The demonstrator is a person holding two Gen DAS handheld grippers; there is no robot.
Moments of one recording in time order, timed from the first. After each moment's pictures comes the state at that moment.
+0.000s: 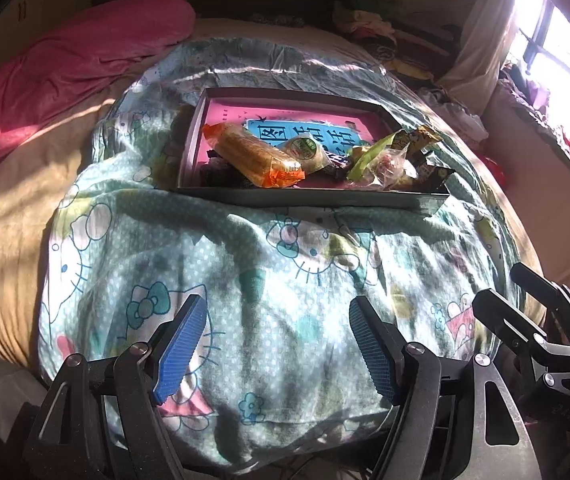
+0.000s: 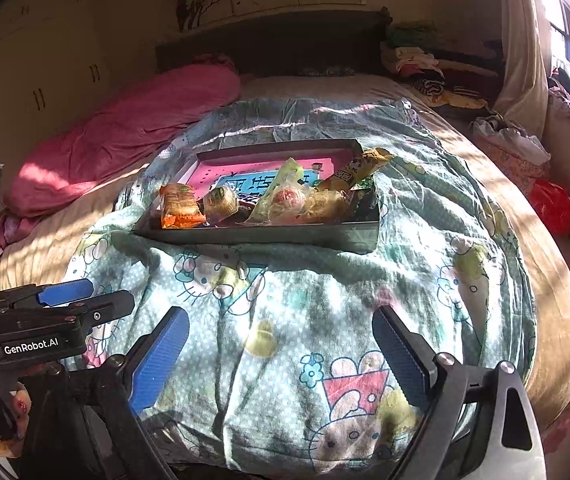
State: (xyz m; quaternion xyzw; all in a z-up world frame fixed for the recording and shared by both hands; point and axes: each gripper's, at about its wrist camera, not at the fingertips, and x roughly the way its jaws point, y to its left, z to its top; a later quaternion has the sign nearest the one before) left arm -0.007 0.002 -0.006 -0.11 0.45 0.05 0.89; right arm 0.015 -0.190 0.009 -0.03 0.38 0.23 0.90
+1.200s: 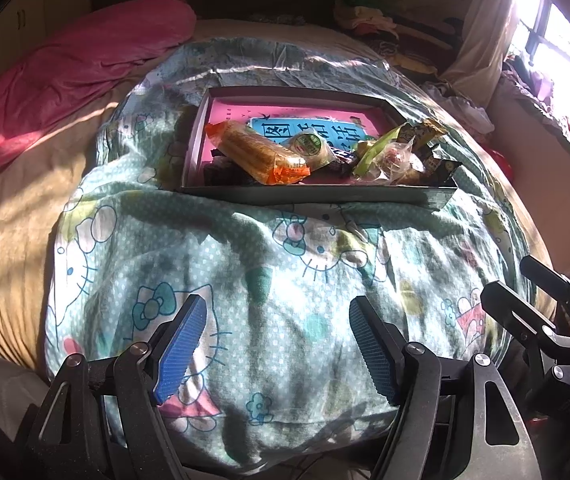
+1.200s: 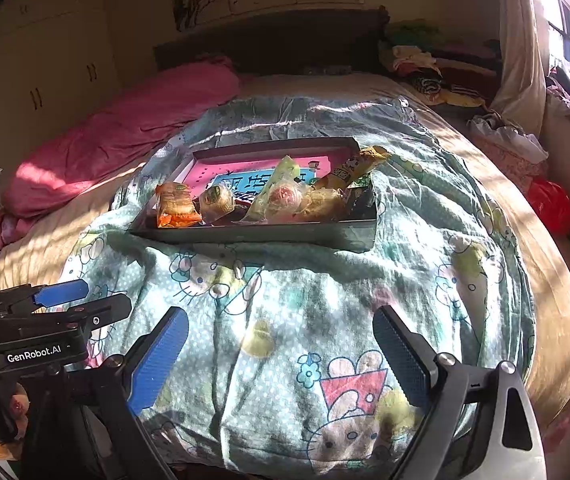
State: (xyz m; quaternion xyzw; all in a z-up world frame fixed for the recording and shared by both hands) left arm -0.004 0.000 -0.008 -0.10 0.45 0.06 0.88; right arm 0.019 -0.190 0.006 -0.03 0.38 0.22 0.90
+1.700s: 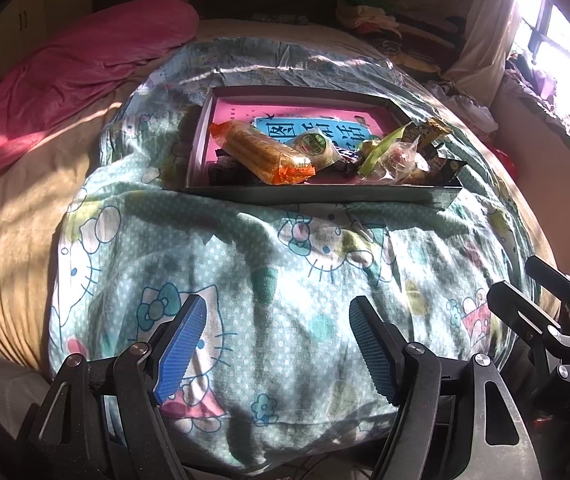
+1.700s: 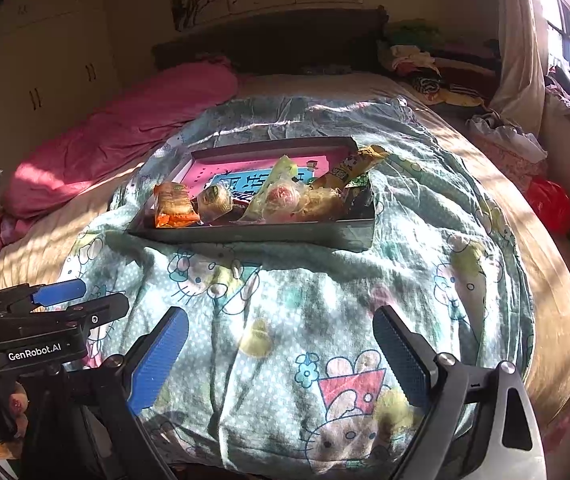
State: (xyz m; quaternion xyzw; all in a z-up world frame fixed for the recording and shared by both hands) left arm -0.004 0.002 -0.009 -0.09 0.45 0.07 0.88; right arm 0.020 -0.191 0.006 -0.03 0.38 0.22 0.90
